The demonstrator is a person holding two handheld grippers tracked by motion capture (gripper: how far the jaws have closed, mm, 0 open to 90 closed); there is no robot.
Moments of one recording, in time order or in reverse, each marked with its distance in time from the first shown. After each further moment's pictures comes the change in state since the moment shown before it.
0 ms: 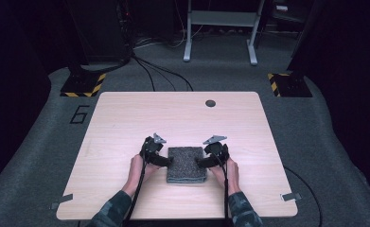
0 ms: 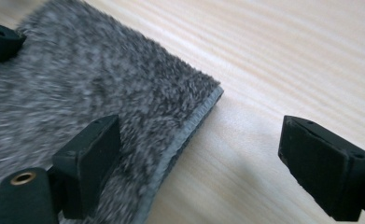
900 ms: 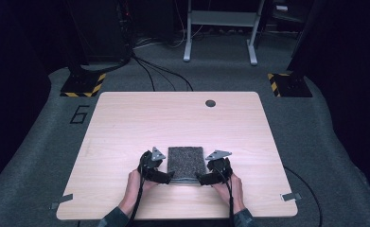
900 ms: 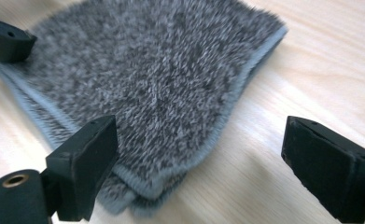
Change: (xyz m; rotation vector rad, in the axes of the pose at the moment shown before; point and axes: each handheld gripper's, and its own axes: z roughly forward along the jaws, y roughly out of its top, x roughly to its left) left arm -0.035 -0.034 -0.043 -0.074 -0.027 0.040; right arm 0.026 -0.039 -0.035 -0.038 0.082 -0.005
